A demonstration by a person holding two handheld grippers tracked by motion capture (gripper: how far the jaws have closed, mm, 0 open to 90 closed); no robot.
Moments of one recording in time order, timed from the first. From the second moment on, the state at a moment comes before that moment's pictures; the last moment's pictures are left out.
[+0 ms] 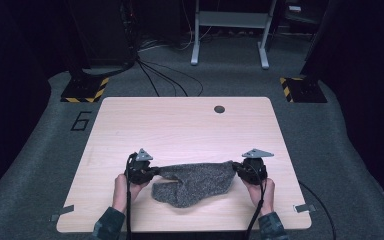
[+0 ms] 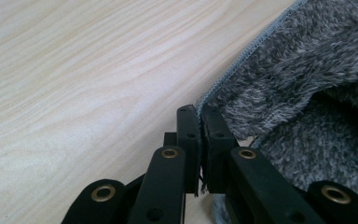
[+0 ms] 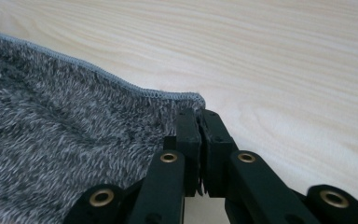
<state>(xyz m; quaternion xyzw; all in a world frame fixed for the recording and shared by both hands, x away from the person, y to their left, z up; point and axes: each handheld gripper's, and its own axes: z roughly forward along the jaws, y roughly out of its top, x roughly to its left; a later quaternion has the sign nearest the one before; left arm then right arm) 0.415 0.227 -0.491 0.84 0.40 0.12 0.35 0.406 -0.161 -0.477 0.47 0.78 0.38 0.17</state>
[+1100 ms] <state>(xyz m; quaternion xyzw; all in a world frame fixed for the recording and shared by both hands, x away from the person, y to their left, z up) 0.382 0.232 -0.487 0.84 0.37 0.13 0.37 0.379 -0.155 -0.479 0.43 0.80 0.39 0.17</state>
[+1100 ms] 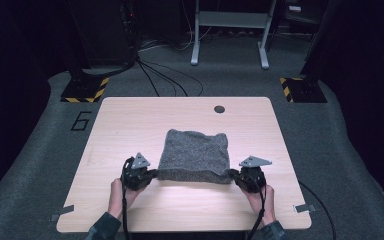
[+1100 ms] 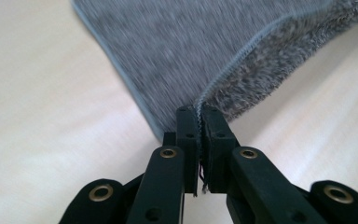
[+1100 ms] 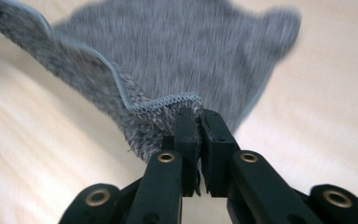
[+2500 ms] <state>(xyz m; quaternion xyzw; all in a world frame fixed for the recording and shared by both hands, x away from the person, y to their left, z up) 0.460 0.202 -0.510 0.84 0.43 0.21 0.26 0.475 -0.140 -0.515 0.50 0.79 0.29 0.18</state>
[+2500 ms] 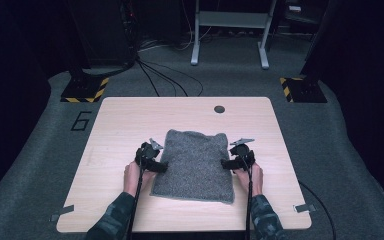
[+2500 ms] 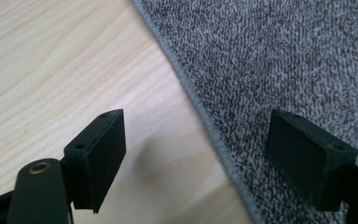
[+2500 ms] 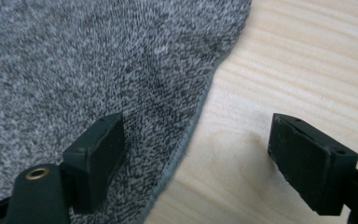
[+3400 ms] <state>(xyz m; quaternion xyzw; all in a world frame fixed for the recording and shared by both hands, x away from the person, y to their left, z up) 0.409 0.228 -0.517 0.82 0.45 0.19 0.30 0.448 -0.140 -0.517 0.48 0.80 0.31 0.18</state>
